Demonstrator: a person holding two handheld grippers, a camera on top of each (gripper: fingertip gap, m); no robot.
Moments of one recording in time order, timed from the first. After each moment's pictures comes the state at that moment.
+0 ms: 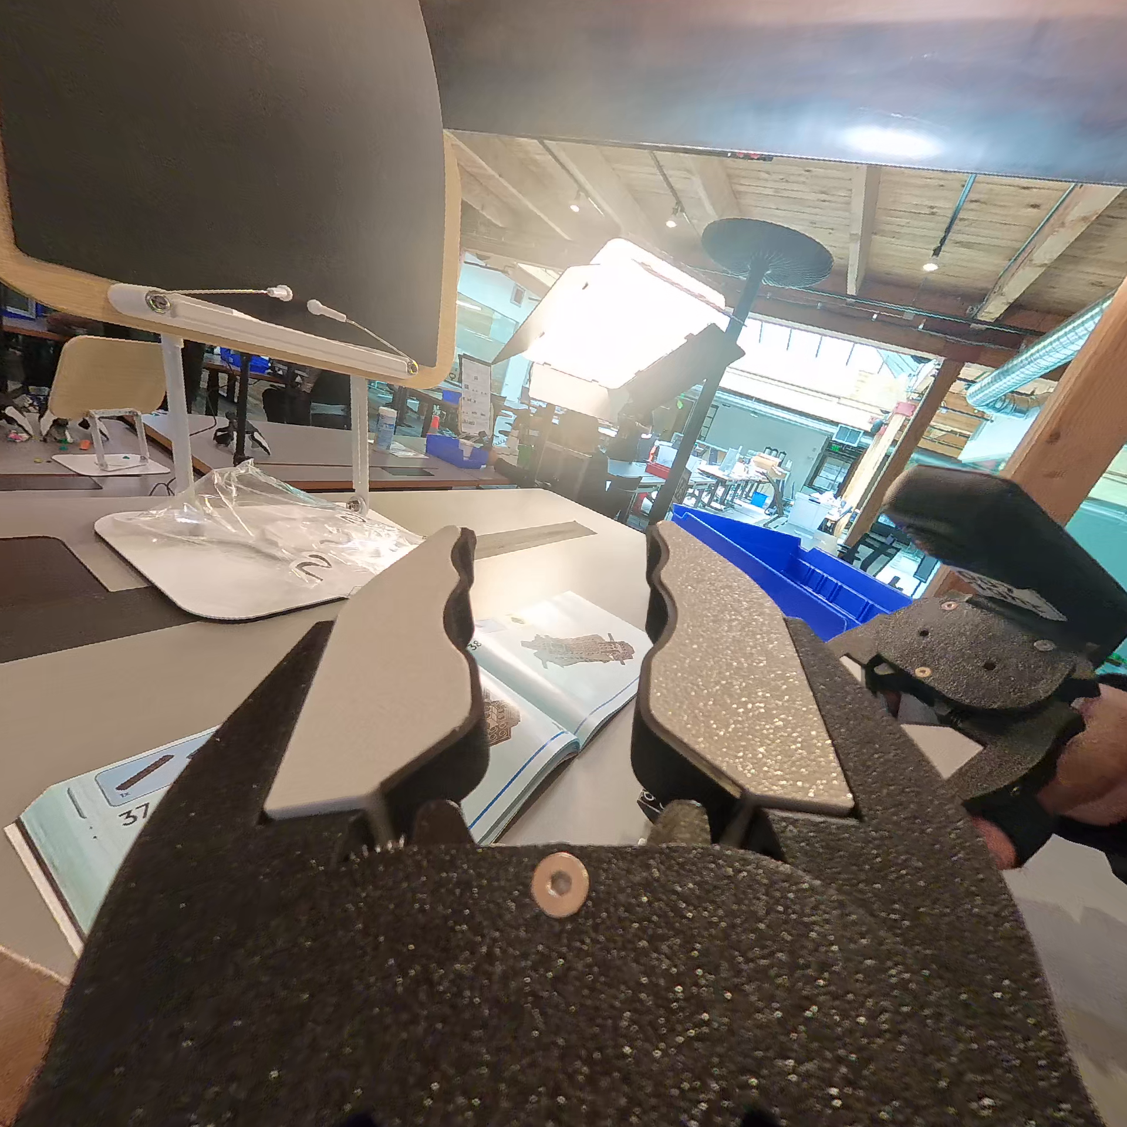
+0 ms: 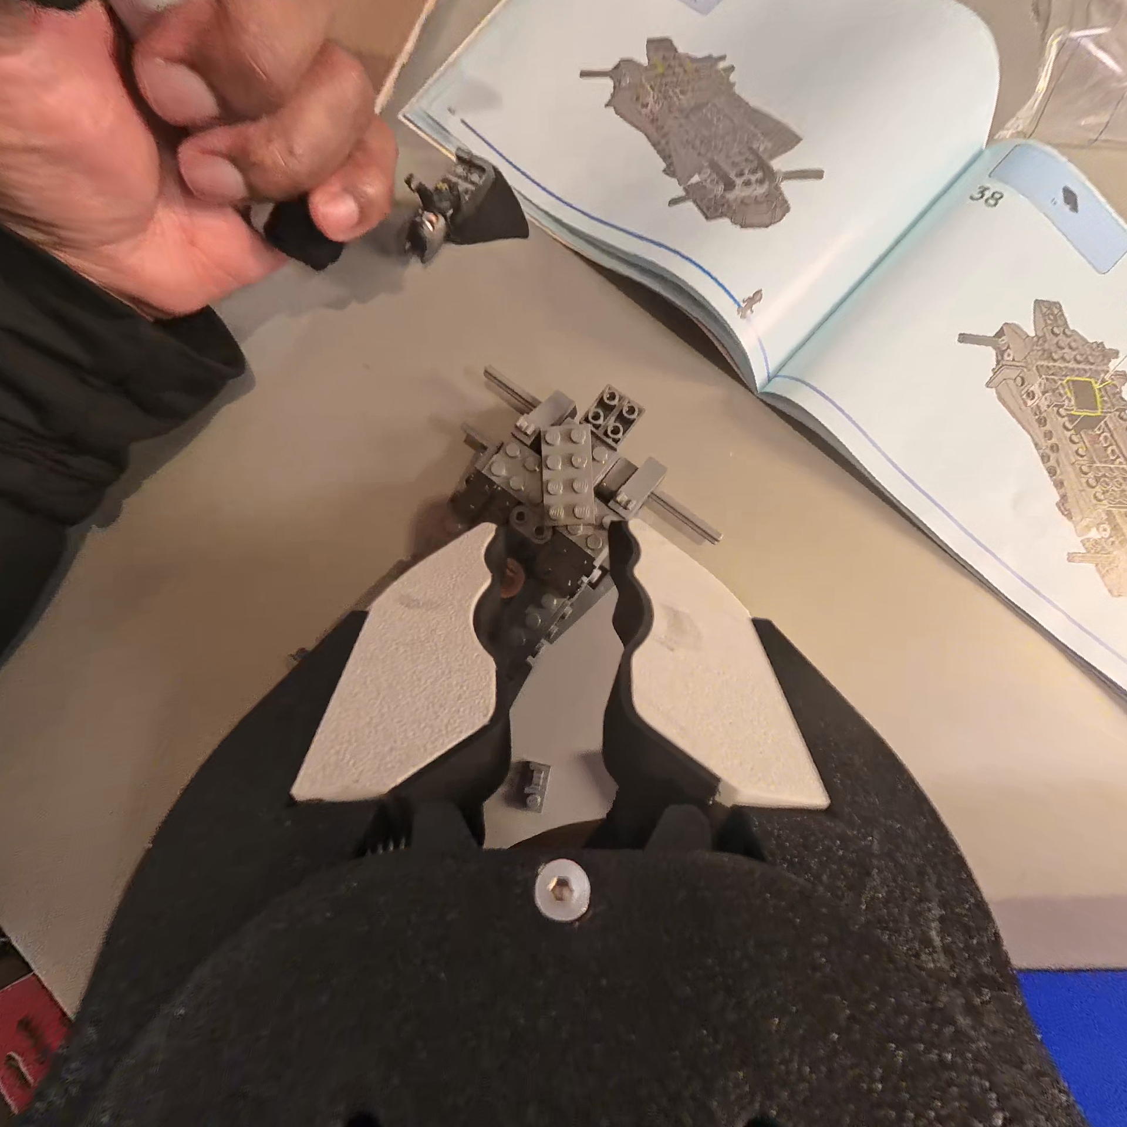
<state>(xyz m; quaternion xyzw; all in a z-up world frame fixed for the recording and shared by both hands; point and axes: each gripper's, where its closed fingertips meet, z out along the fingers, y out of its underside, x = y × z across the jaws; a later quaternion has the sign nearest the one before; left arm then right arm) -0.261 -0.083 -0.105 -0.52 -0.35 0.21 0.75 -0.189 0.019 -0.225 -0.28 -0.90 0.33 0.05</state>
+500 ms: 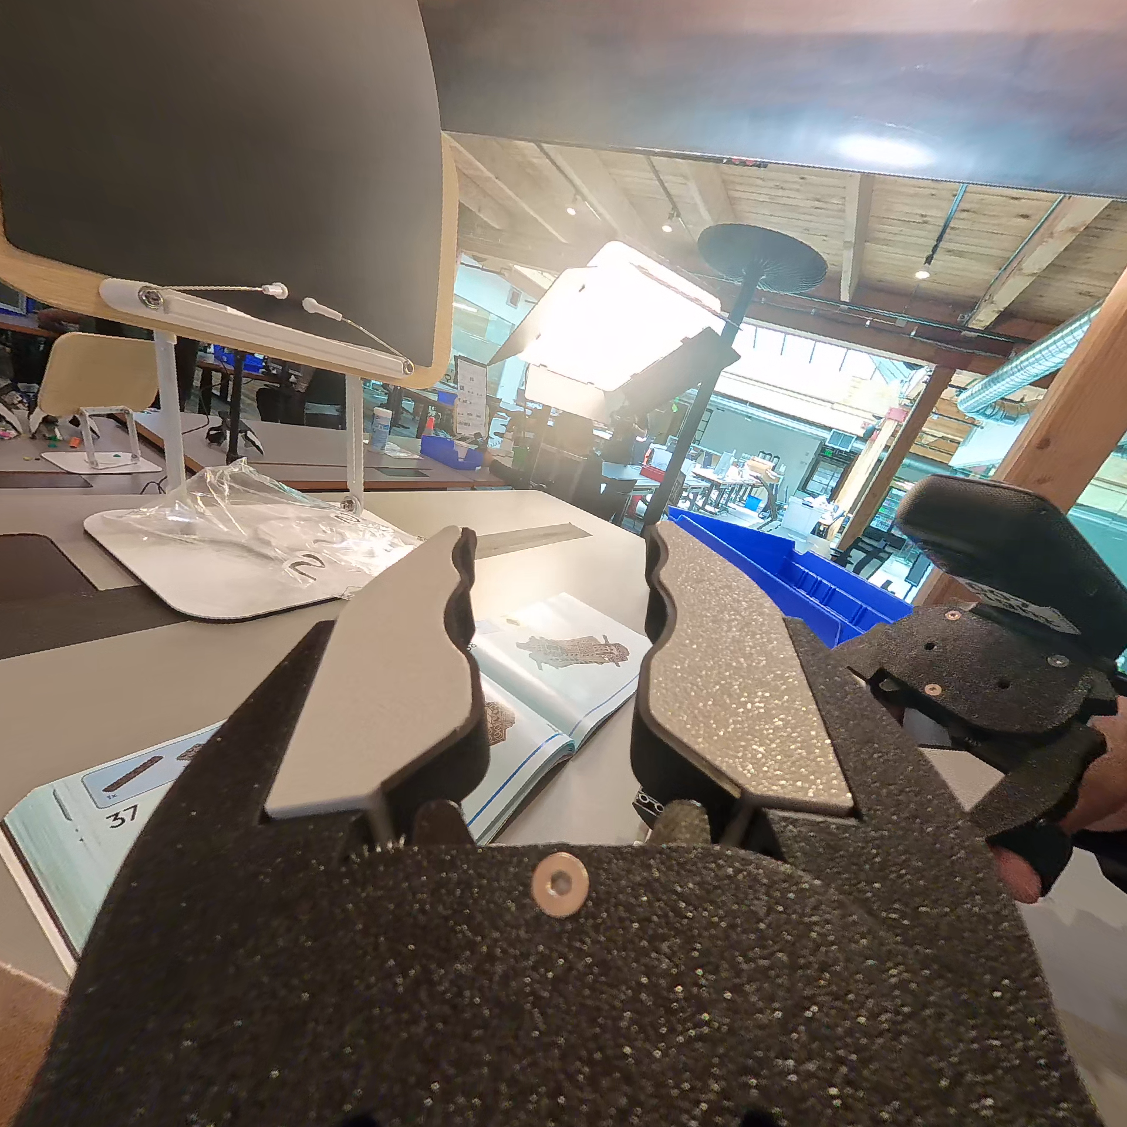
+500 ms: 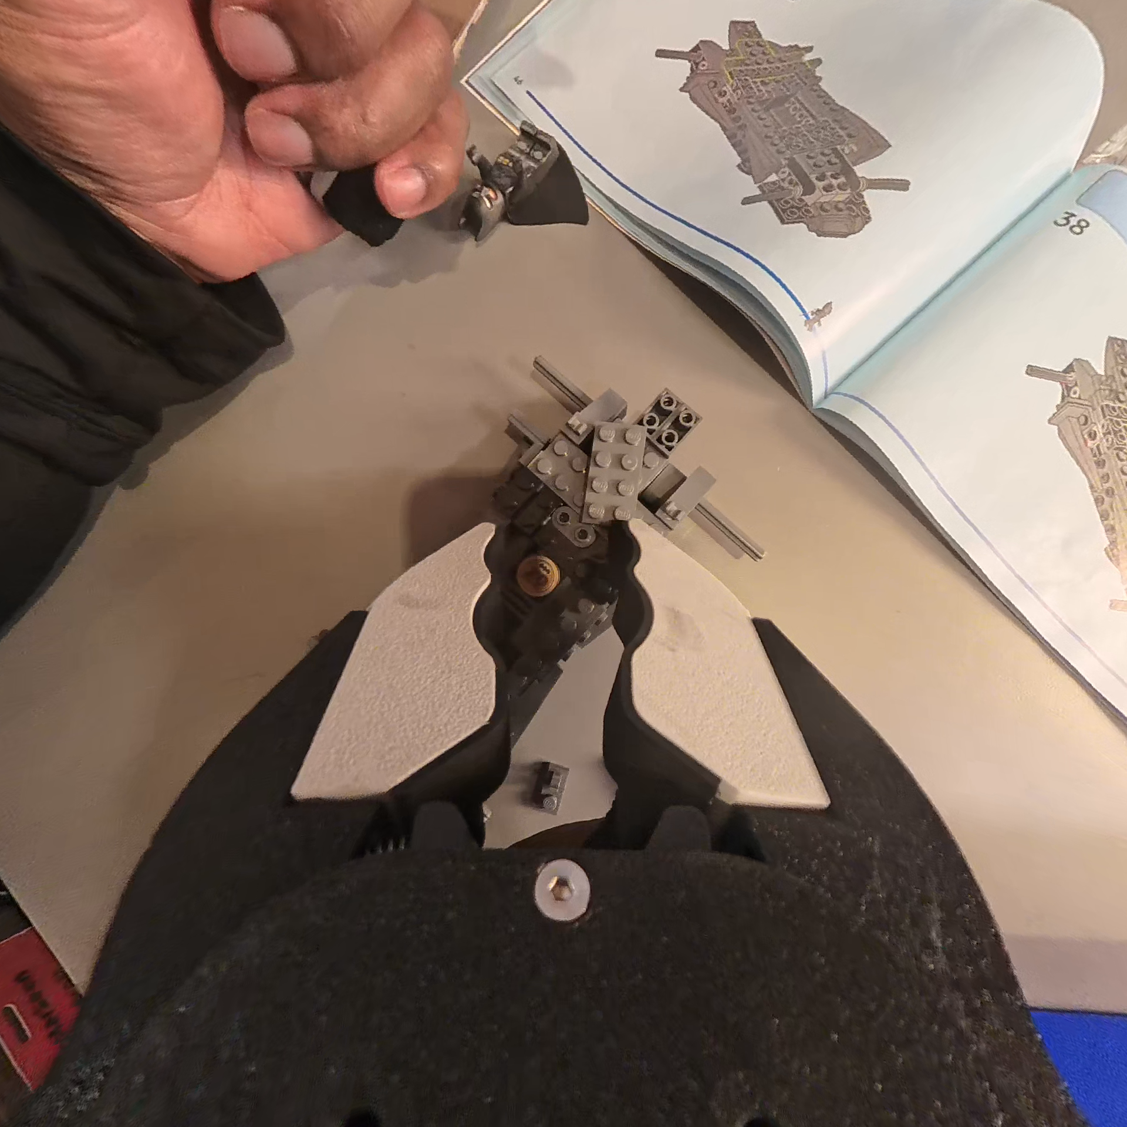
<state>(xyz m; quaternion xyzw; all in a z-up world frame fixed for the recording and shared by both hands) -0.261 -0.083 -0.105 -0.51 -0.35 0.21 0.75 -0.178 0.010 -0.227 -0.24 -0.92 0.32 0.04</state>
